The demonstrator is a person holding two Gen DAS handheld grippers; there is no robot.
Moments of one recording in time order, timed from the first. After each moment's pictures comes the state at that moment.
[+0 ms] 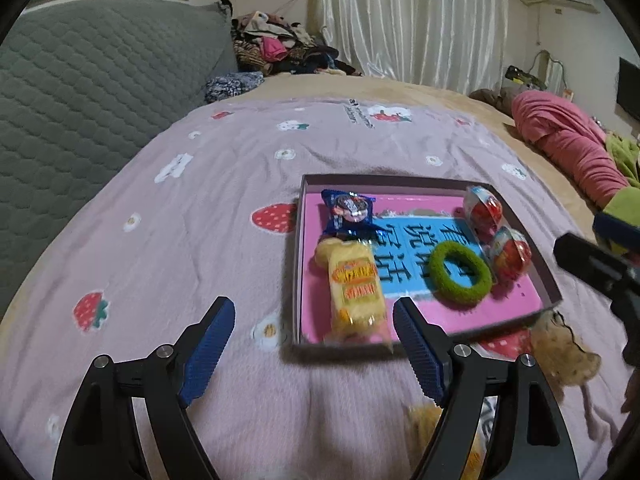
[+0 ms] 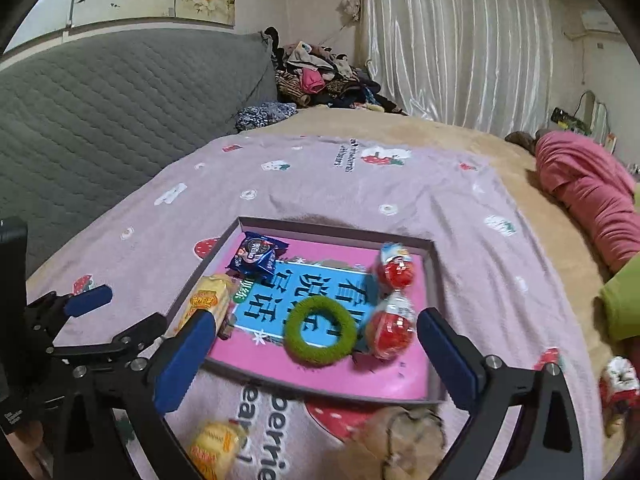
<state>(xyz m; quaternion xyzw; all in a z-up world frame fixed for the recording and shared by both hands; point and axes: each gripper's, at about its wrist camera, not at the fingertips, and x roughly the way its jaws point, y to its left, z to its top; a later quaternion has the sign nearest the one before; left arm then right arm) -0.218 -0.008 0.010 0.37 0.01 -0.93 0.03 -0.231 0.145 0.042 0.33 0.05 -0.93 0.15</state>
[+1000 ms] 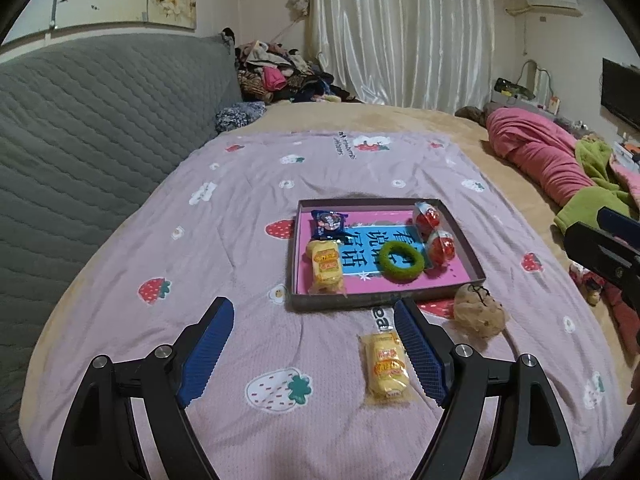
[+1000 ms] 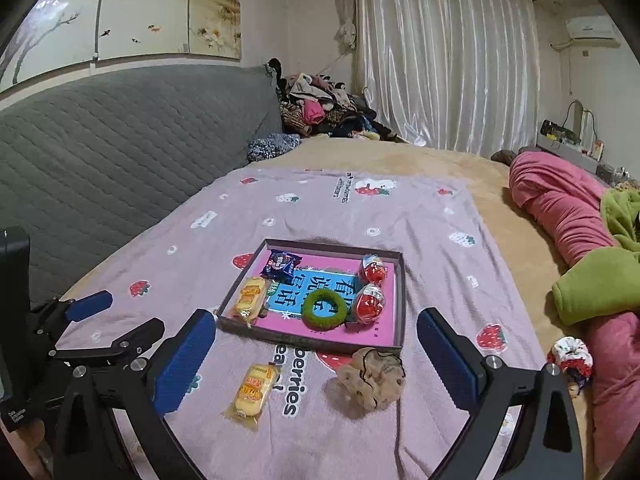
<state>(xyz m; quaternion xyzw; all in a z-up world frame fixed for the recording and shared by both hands) -0.080 0.017 0.110 0.34 0.00 -0.94 0.03 -0.101 0.186 0.137 0.29 0.03 -0.94 0.16</state>
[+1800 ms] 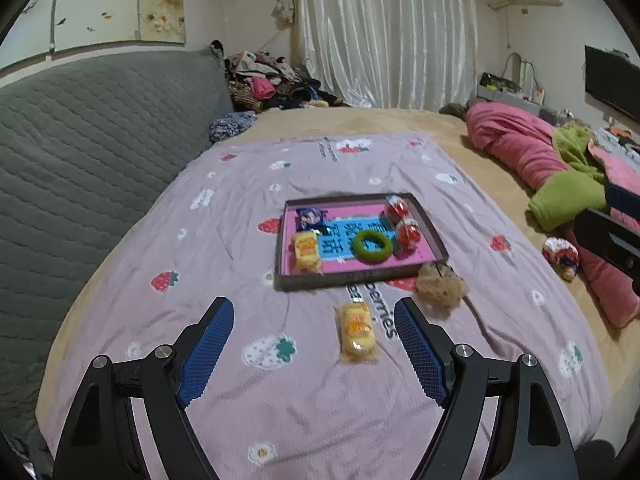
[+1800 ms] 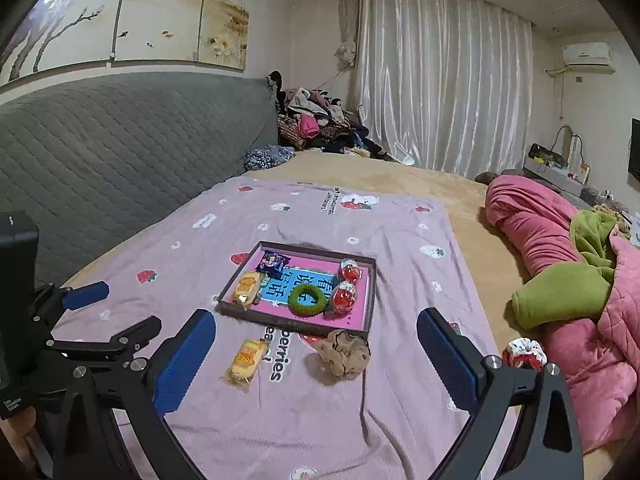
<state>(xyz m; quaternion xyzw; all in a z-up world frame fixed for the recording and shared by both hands) -0.005 0.048 0.141 0.33 -0.02 -0.94 0.01 -0.021 0.214 0.173 0.27 0.06 -0.95 0.14</state>
